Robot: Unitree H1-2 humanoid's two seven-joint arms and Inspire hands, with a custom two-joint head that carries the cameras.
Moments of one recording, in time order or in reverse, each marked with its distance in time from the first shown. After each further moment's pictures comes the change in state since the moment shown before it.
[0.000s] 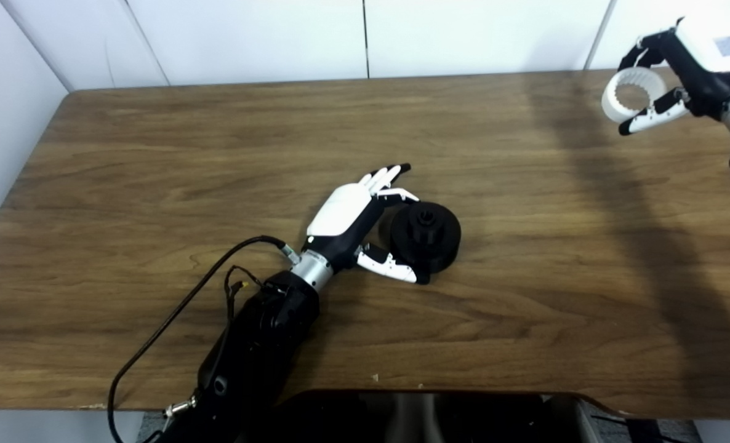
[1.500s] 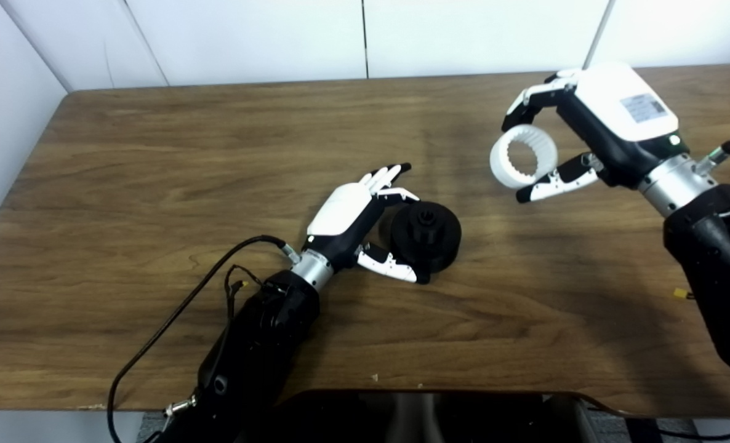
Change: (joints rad) left arm -0.004 0.002 -0.003 0.002 -0.001 0.000 0.000; right arm 0.191 0.191 0.020 -0.509 0.073 0.014 0.199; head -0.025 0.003
